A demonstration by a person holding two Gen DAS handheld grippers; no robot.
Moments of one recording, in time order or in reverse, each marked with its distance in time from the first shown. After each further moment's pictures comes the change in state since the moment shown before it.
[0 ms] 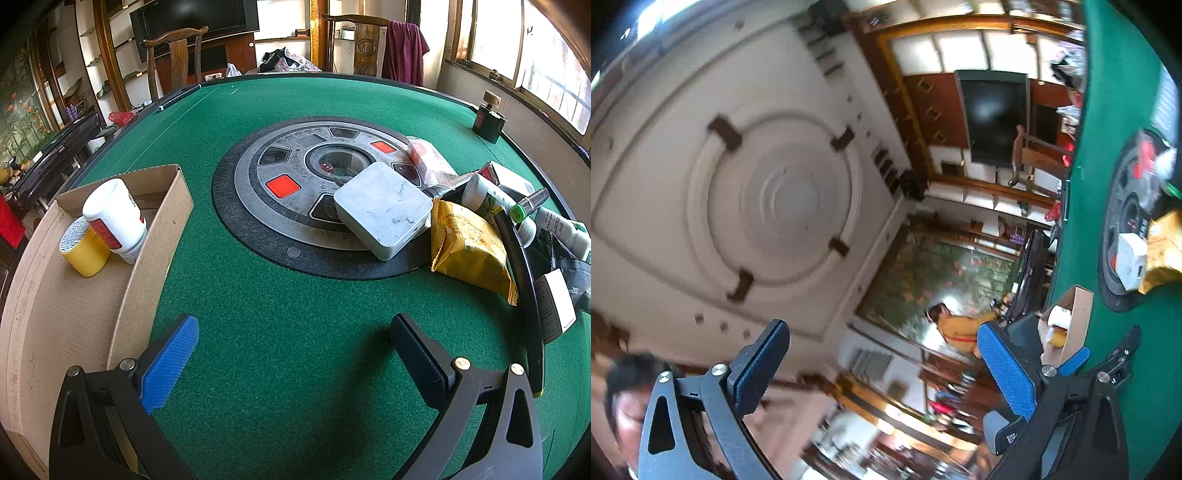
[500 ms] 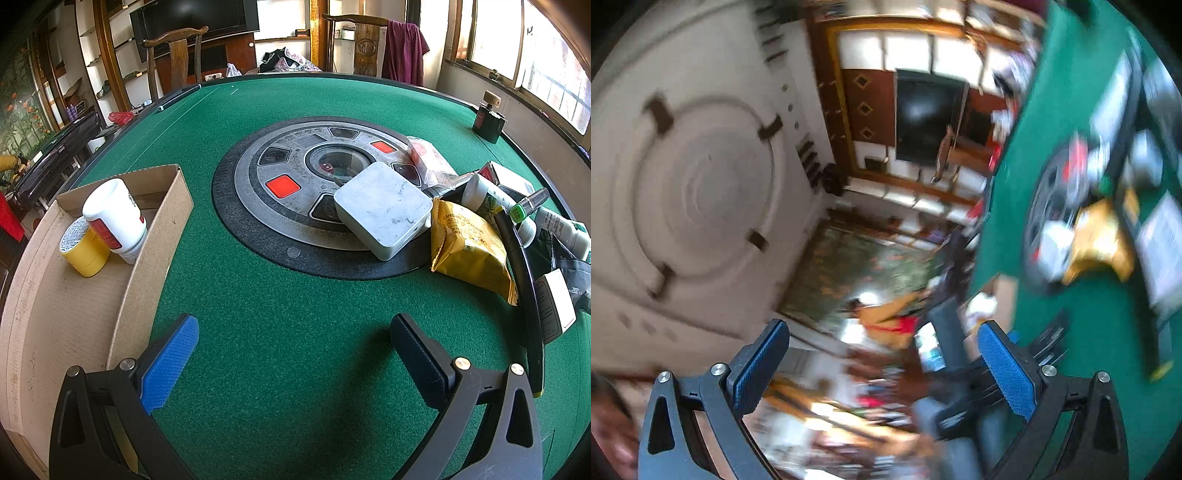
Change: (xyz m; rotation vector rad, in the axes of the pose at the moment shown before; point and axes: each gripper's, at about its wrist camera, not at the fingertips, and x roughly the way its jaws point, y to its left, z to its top) left arm 0.000 0.000 0.000 0.000 0.000 0.000; right arm -0.004 0.011 0.005 -0.065 -0.020 -0.407
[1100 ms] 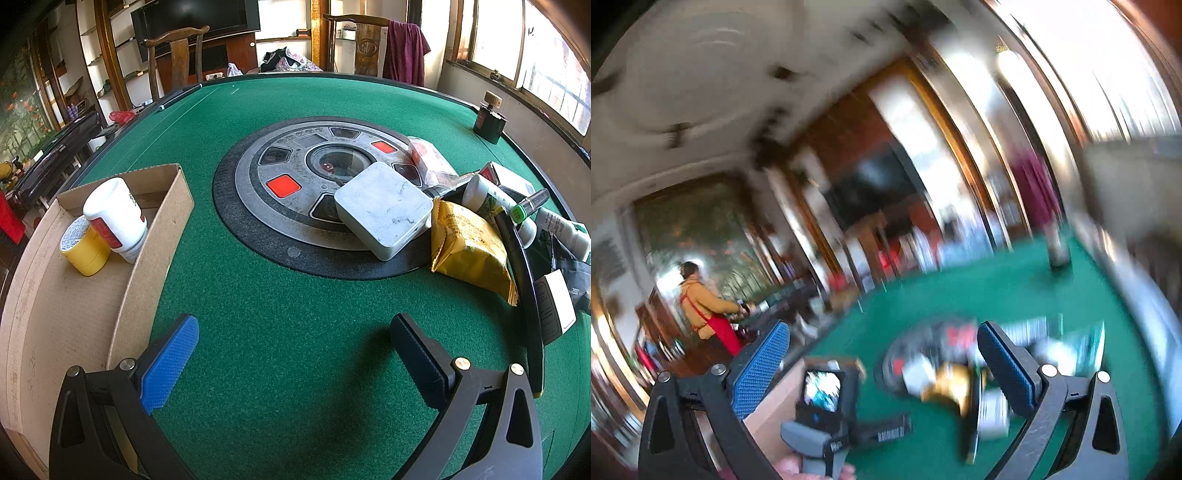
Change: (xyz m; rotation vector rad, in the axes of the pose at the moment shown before) left arm -0.001 -0.001 0.001 -0.004 0.001 0.002; right arm -0.061 0.162 -0.027 -0.762 -0.209 -0.551
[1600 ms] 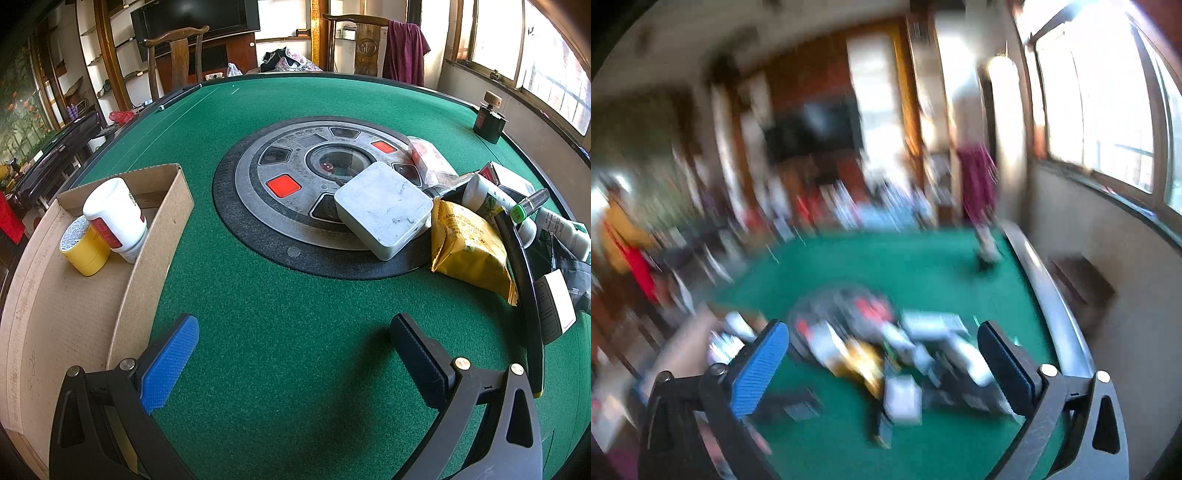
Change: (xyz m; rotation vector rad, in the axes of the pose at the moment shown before) left arm 0.000 -0.001 -0.001 0.001 -0.001 0.000; right arm 0.036 0.005 0.016 -0.156 0.206 -0.305
